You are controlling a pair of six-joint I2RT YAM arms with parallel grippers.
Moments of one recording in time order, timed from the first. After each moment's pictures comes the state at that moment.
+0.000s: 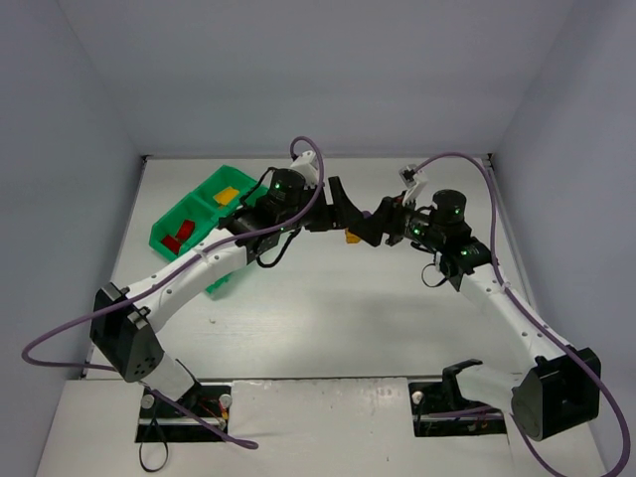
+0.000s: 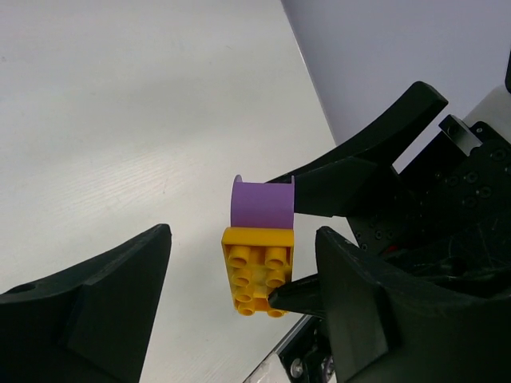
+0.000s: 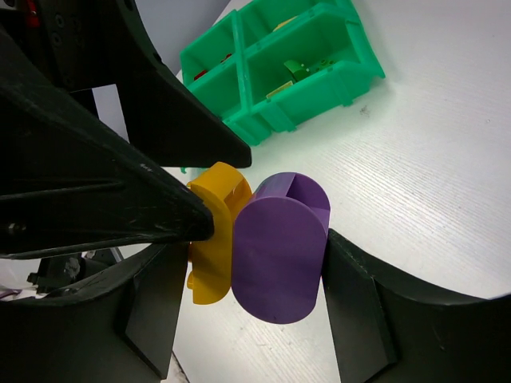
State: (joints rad) left arm -0.74 1.53 1.41 -0.25 0.15 -0.72; right arm 0.30 1.15 0.86 0.01 -0.63 0.41
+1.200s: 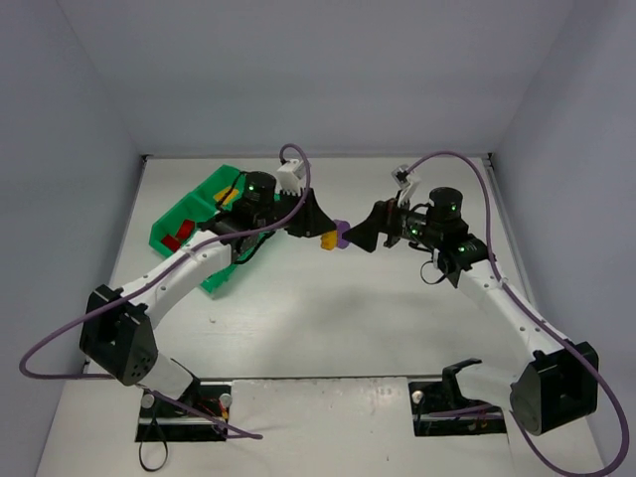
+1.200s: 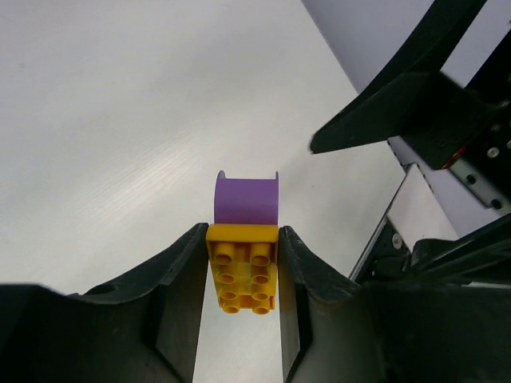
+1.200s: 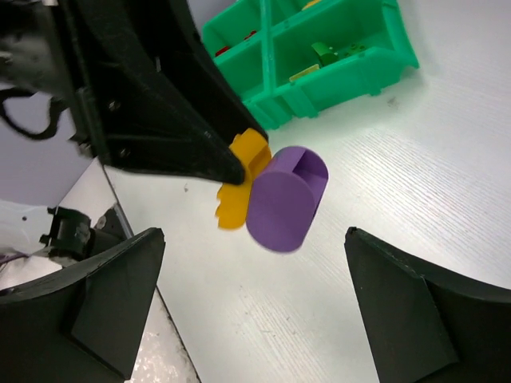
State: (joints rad) left arm -0.60 1.49 1.25 -0.14 0.44 -0.51; right arm 0.32 1.17 0.88 -0.01 -0.70 0.37
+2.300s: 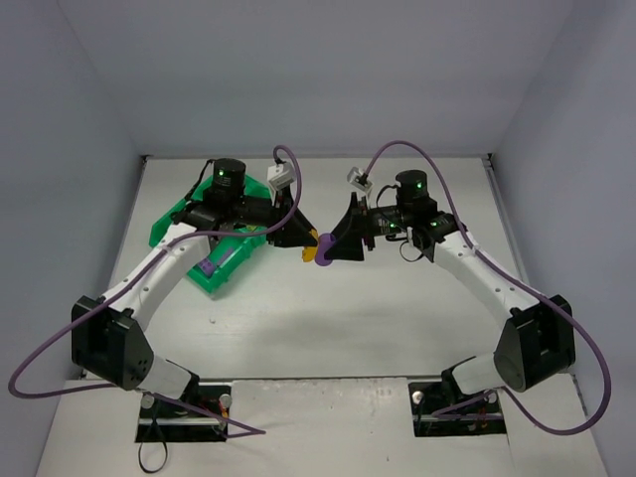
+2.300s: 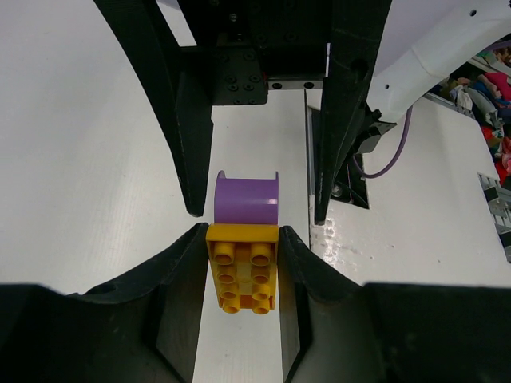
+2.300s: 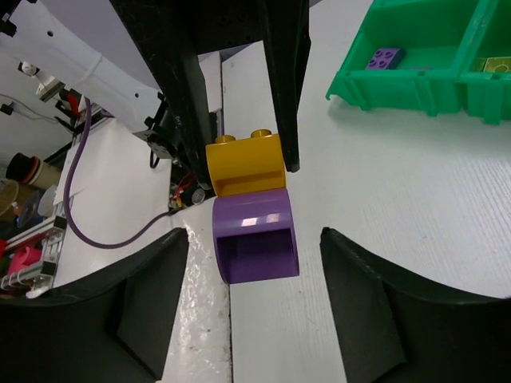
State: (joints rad) left arm -0.42 1.45 1.29 -0.29 1.16 0.01; right arm 0.41 1.41 1.09 -0.11 -1.16 0.15
